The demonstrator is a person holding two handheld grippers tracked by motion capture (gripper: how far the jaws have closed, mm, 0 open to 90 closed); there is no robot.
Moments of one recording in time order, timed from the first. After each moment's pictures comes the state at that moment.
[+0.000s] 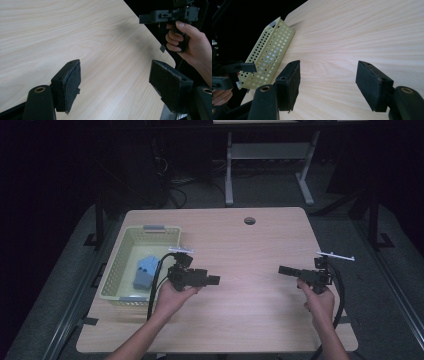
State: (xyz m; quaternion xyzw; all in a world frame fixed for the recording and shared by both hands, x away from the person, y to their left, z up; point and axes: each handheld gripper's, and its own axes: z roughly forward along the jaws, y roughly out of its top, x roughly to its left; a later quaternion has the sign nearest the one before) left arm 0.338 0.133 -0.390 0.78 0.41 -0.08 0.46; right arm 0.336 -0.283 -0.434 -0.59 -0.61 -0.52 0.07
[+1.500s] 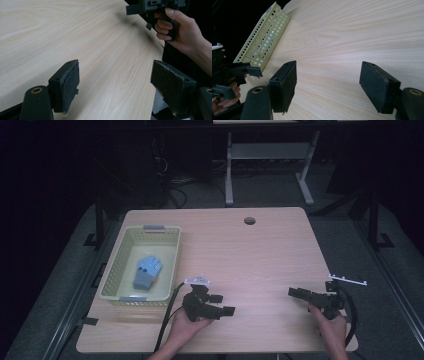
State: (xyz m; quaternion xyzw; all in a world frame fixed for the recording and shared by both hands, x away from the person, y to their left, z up) left arm 0.284 0.102 -0.444 0.79 0.36 -0.11 0.48; right arm 0.283 -0.306 -0.469 -0.59 -0.61 -0.52 0.07
